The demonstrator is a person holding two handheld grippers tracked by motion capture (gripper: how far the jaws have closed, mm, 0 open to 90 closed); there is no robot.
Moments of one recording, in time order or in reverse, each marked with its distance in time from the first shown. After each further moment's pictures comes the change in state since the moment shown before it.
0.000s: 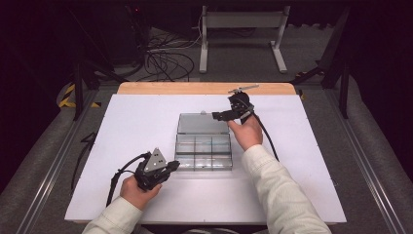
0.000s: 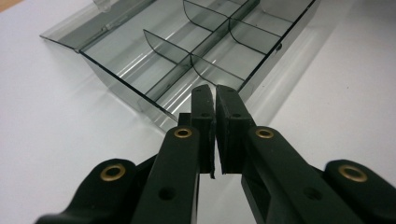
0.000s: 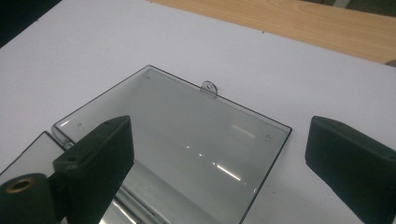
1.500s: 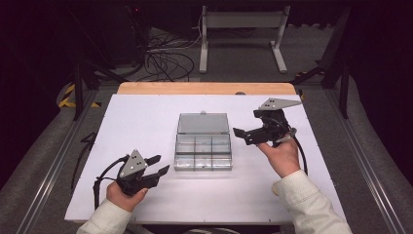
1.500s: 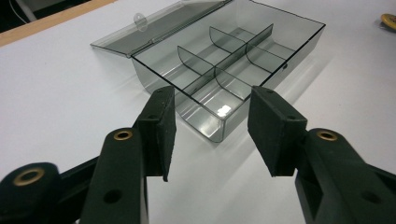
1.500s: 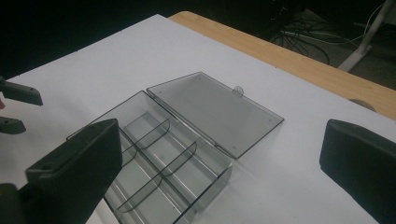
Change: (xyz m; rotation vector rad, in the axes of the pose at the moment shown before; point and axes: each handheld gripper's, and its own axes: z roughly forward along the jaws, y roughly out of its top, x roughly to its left) left arm 0.008 -0.016 -0.039 -0.119 0.043 -0.080; right arm 0.025 -0.044 -0.133 -0.170 0.071 -0.206
